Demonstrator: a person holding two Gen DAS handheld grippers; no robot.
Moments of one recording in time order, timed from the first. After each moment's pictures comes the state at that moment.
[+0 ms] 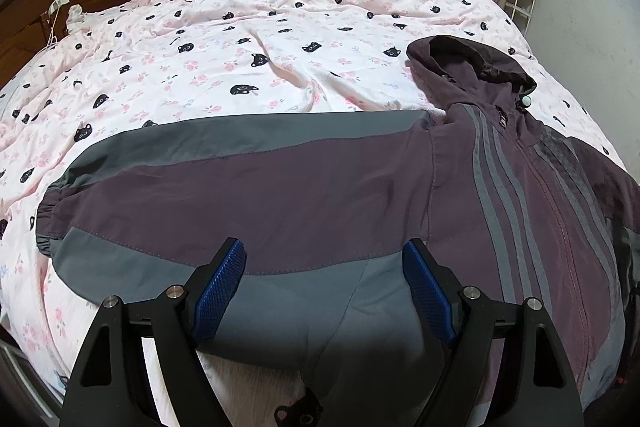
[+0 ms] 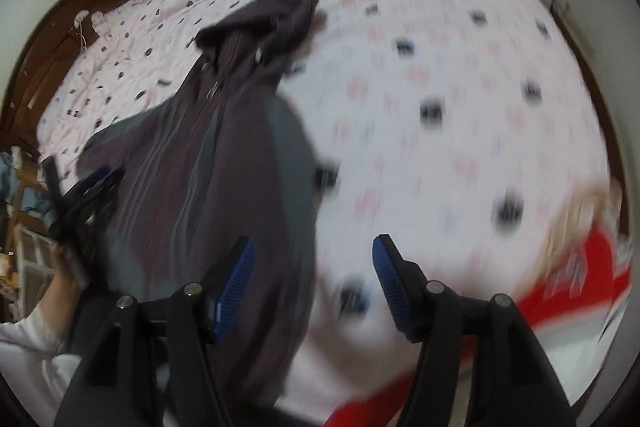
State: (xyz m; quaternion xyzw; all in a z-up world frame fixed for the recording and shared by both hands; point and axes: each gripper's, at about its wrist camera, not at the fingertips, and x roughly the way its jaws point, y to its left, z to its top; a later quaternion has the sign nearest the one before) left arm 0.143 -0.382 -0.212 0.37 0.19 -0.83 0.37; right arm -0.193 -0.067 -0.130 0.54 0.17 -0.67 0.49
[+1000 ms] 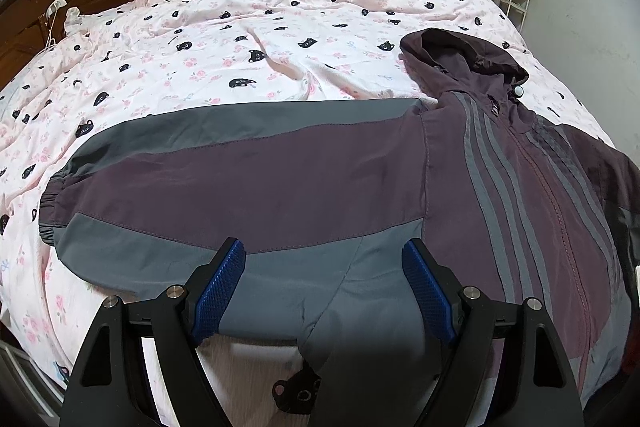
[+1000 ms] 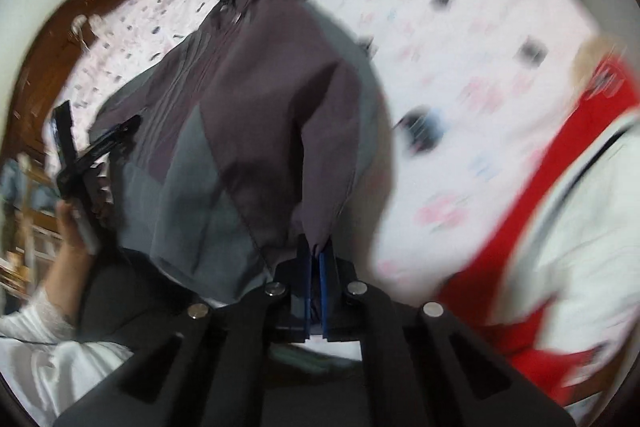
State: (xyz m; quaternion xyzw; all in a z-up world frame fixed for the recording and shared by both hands) left arm 0.148 -0.374 -0.215 0.37 0.18 -0.83 0.37; right arm -0.124 -0.030 -0.152 0.54 0.19 -0.69 0.45
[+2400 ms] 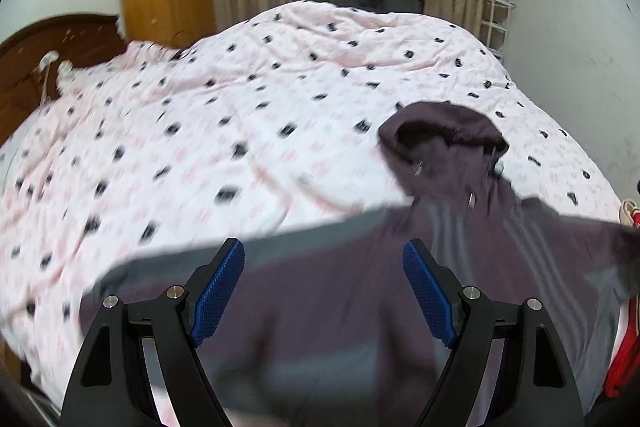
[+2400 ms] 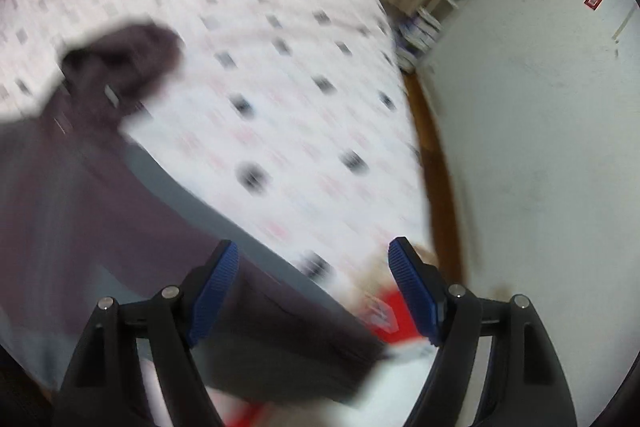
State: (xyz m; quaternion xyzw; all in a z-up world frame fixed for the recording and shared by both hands) left arm 0.080 -0.395 -0.126 0.33 0.12 -0.87 0.36; right arm -0.198 -0.120 -0.059 0.36 0.33 -0.83 0.28
